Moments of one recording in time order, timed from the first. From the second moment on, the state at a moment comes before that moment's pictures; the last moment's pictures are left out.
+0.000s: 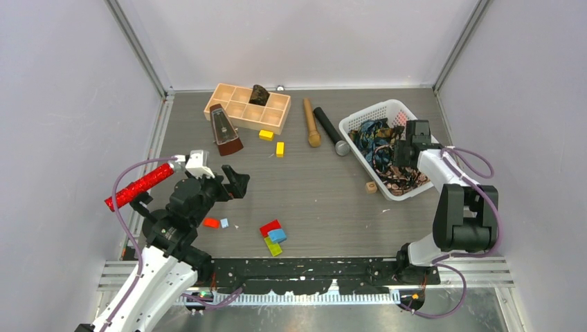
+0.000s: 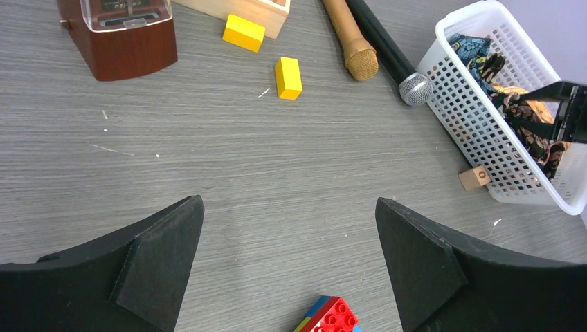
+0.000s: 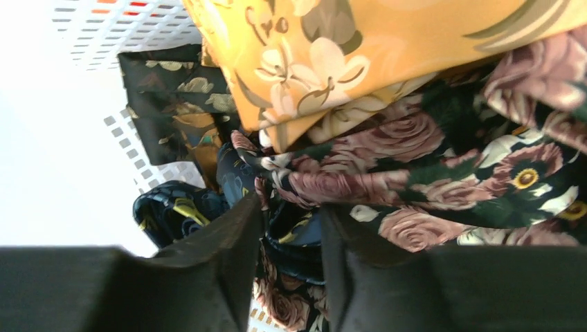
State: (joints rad) left arm -0.44 0.50 0.54 -0.31 -0.11 -0.47; right arm -0.07 1.49 0.93 -0.40 0.21 1.60
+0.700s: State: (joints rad) left arm -0.44 0.50 0.54 -0.33 -0.11 -0.47; right arm -0.07 1.31 1.14 -0.39 0.14 1.31
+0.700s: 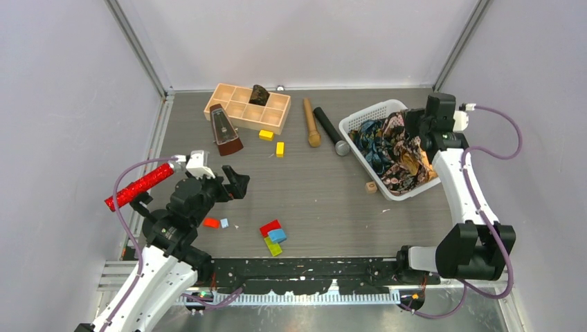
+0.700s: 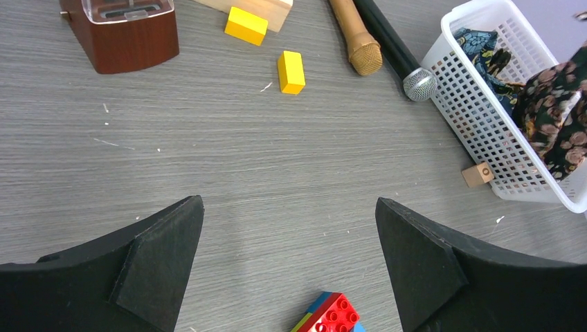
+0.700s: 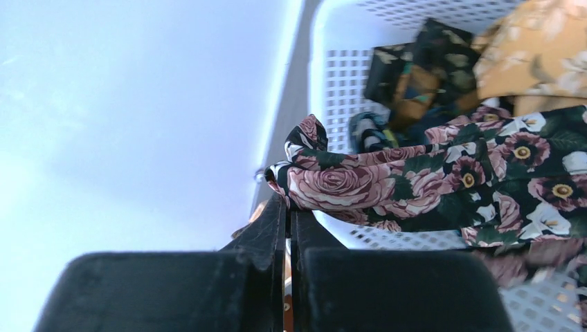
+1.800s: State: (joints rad) left arm -0.44 0.50 0.56 -0.33 -0.11 -0.48; right arm 0.32 1.40 1.80 -0.58 -0.06 0.93
